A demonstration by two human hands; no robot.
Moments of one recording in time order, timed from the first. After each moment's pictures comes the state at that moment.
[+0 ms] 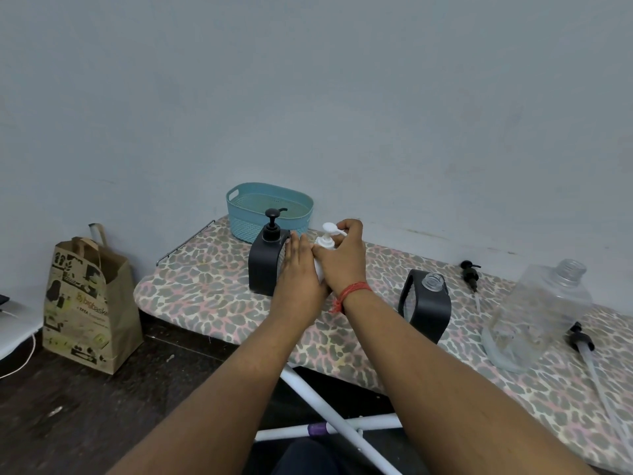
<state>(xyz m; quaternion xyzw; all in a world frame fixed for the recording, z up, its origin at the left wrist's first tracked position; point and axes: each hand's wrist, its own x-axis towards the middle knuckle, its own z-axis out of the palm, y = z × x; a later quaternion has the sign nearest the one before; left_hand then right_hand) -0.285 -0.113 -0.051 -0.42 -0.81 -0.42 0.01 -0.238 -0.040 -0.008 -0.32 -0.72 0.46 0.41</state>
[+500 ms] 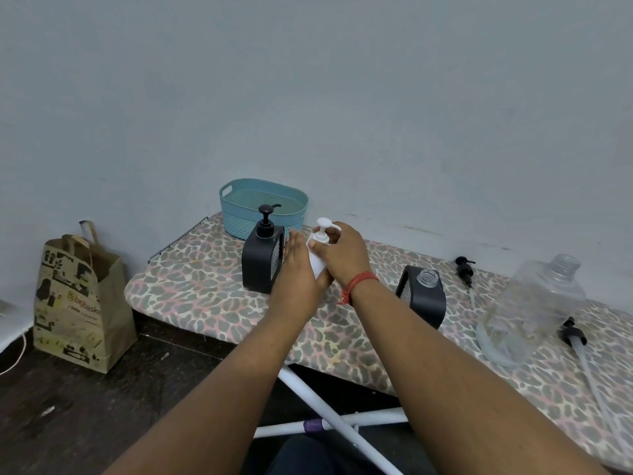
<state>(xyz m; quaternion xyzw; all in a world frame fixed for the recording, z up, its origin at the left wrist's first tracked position) -0.280 -0.107 -0.052 -0.38 -0.79 -0.48 -0.02 -0.227 -0.027 0.001 -0.30 -0.78 0.42 0.34</state>
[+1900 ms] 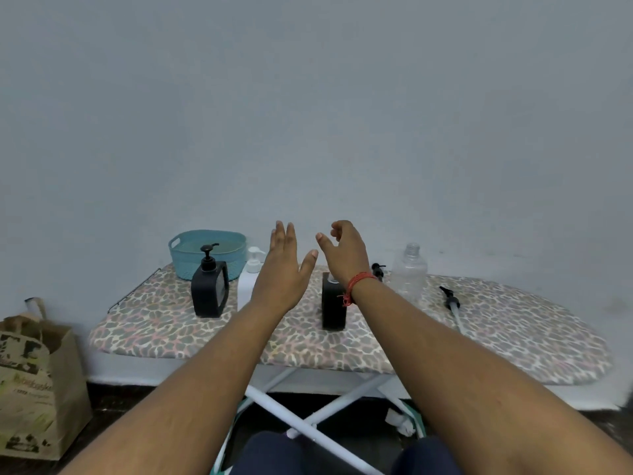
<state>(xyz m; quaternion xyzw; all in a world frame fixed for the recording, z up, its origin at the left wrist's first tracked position) -0.168 -0.122 0.046 -0.54 -0.74 -0.41 0.04 -0.065 -0.024 0.071 -0.34 -0.75 0.34 0.45</state>
